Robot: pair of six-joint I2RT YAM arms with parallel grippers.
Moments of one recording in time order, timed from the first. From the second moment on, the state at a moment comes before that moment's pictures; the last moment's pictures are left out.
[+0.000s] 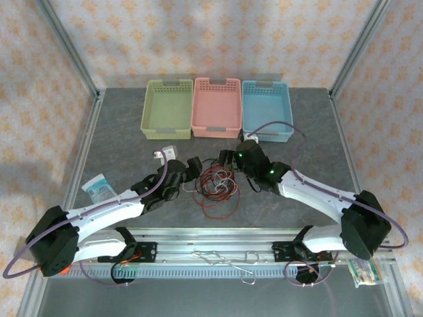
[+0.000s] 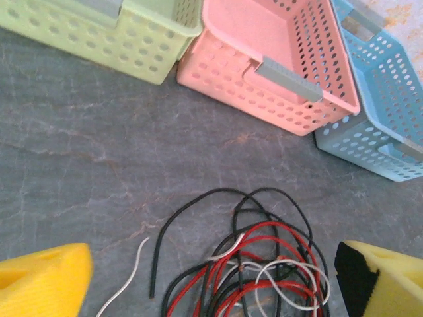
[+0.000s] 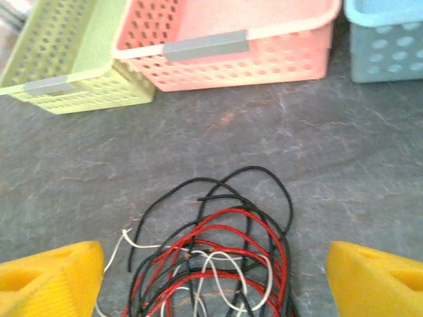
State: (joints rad) left arm -0.73 1.13 0.54 0.00 -0.42 -0.88; right arm 0.75 1.30 0.83 -0.19 0.19 0.67
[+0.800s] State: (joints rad) left arm -0.41 0.91 0.21 0.25 -0.02 -1.04; right arm 0.88 1.83 1.15 -0.15 0.15 0.65
